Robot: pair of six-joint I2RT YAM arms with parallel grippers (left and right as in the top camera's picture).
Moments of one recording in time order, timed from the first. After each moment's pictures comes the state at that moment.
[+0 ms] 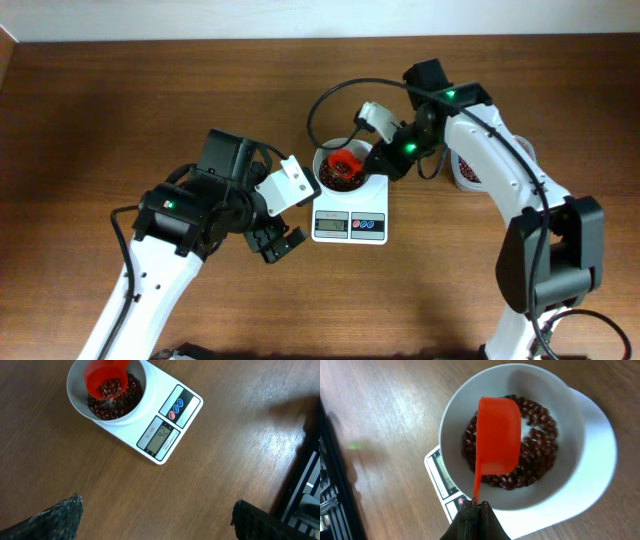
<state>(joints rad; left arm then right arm) -0.35 1.25 1.24 -1.10 0.34 0.62 0.28 1.96 1.62 -1.05 -0.62 -0.56</state>
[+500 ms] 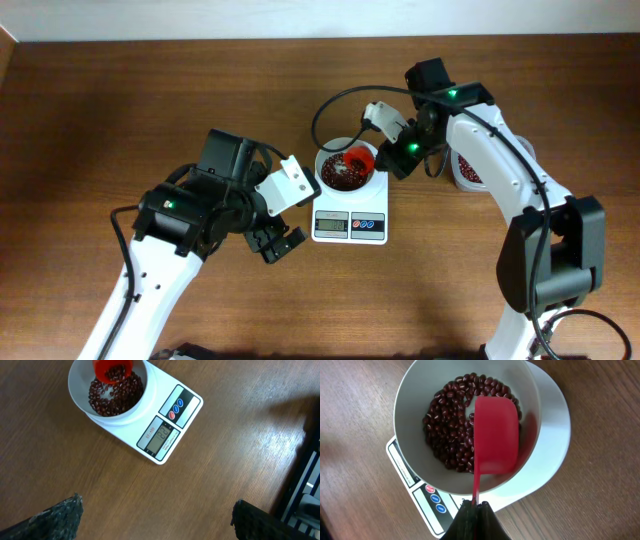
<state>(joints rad) -0.35 1.25 1.24 -1.10 0.34 0.62 0.26 1.96 1.62 -1.04 -0.45 -0.55</state>
